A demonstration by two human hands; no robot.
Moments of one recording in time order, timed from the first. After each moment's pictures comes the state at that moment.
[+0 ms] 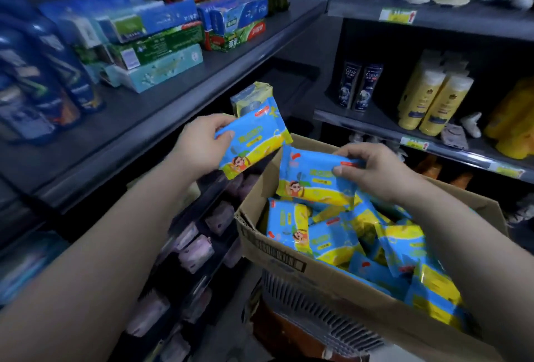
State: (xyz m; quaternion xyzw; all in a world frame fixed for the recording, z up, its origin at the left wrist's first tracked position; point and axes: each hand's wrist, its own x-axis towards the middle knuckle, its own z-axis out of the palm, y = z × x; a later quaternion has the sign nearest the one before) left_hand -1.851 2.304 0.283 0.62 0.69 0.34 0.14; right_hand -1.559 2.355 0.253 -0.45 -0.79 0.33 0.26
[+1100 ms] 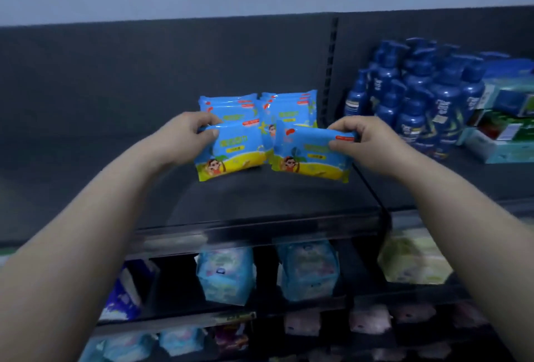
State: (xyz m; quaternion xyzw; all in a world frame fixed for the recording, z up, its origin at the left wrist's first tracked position) left_hand -2.160 1.933 0.371 0.25 0.91 0.33 -0.01; right_hand -2.045 2.221 0.350 -0.01 -0.90 0.40 0.17
